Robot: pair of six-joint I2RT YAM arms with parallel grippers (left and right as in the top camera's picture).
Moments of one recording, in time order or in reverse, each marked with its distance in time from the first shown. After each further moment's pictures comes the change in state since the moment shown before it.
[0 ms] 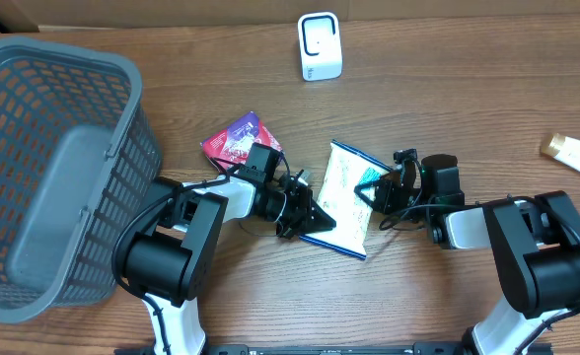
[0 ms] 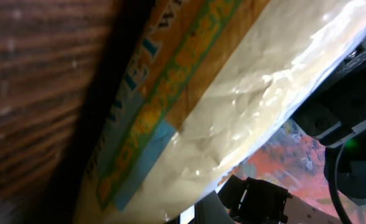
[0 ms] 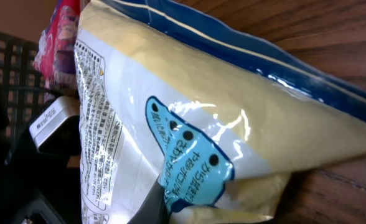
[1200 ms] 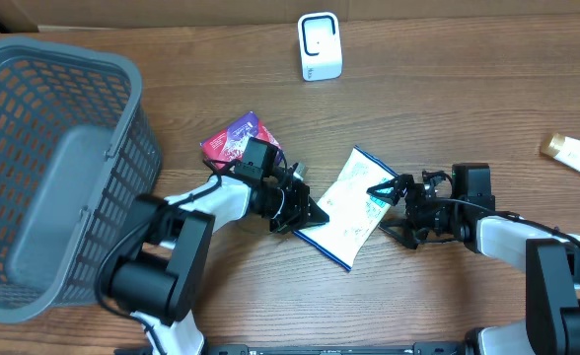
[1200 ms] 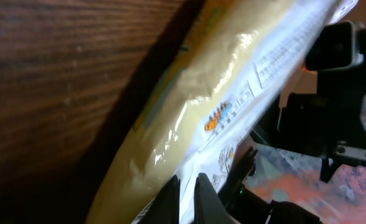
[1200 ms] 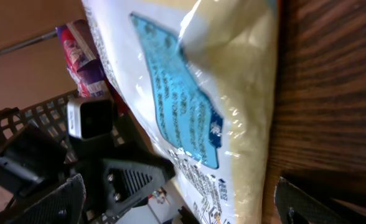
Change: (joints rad) left arm 0.000 -0.098 0.001 -0.064 -0.165 0.024; right arm -0.148 -0.222 -0.021 -0.471 -0.180 0.387
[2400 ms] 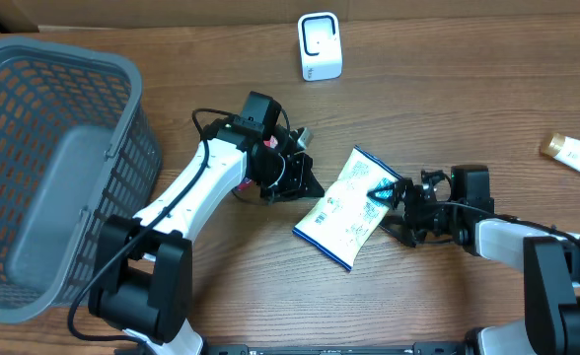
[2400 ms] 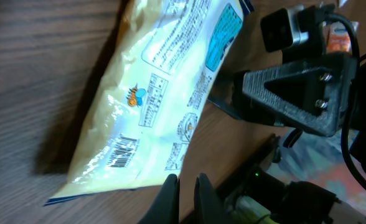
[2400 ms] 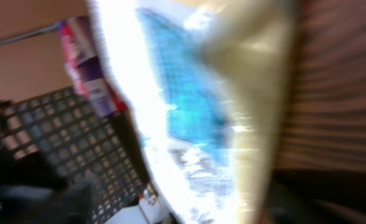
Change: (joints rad) left arm 0.000 -0.097 0.359 -0.548 -0.160 0.282; right arm 0.004 0.006 -0.018 0.082 -0.005 -0.011
